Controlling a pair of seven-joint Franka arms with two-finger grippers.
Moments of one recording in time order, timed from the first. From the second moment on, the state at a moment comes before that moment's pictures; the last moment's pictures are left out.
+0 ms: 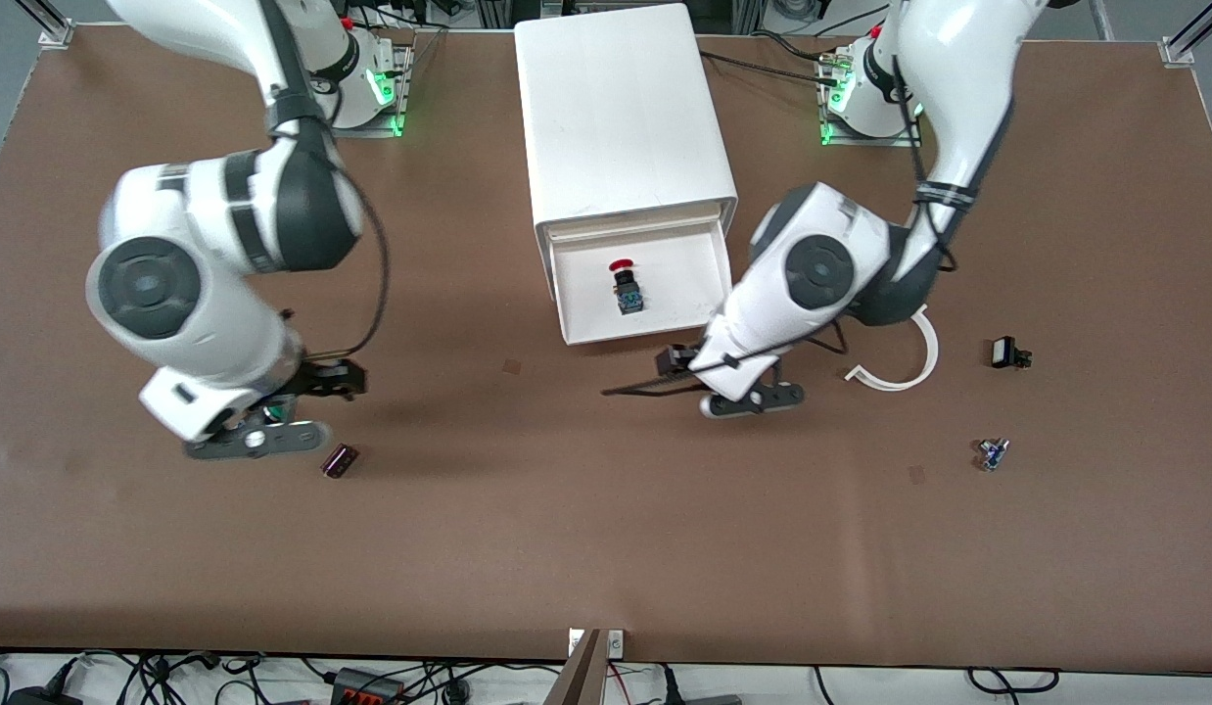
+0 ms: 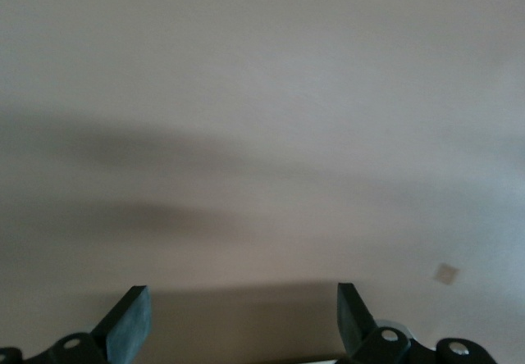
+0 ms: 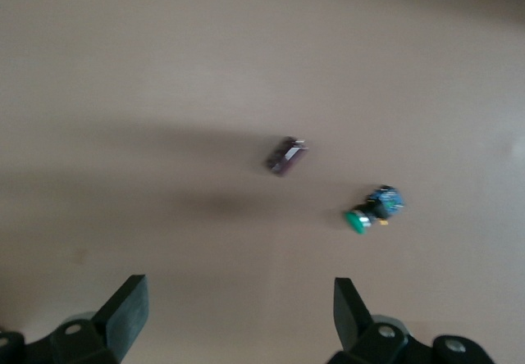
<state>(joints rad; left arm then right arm) -0.28 0.57 -0.33 -1.57 -0.03 2.24 -0.76 0.48 0.60 -0.34 -1.13 0.05 1.66 0.08</state>
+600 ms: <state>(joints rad) -0.33 0.58 -0.33 -1.71 -0.03 2.33 -0.79 0.35 0.54 -0.33 -1.14 0.10 1.59 0.06</state>
